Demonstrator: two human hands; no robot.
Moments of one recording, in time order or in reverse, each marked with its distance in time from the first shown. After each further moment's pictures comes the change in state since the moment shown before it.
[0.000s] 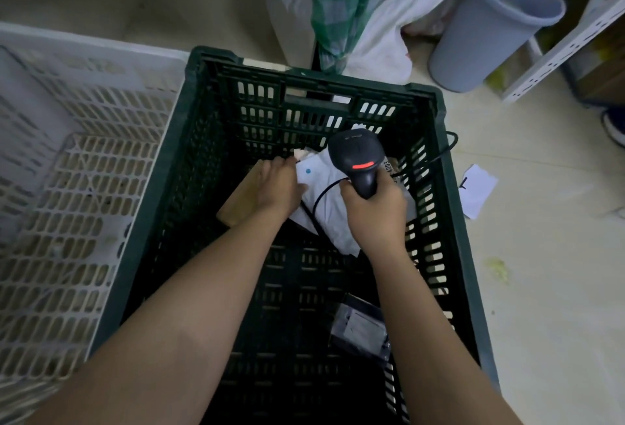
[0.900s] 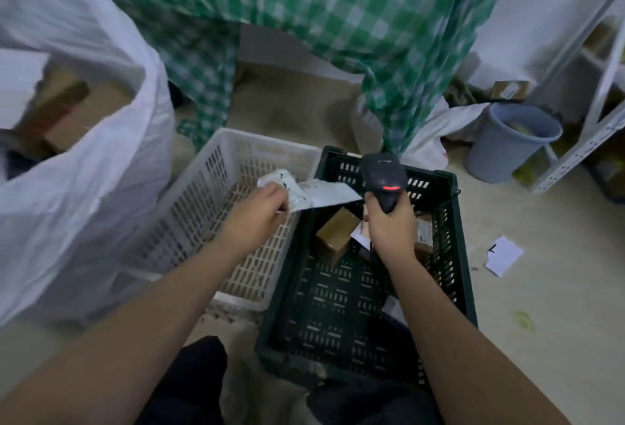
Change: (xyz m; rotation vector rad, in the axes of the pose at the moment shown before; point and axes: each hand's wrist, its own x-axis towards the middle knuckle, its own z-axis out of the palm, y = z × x) left_hand -0.267 -0.067 -0.269 0.167 0.340 0.374; right_hand -0.173 -0.149 -0.049 0.281 -0.066 -0.143
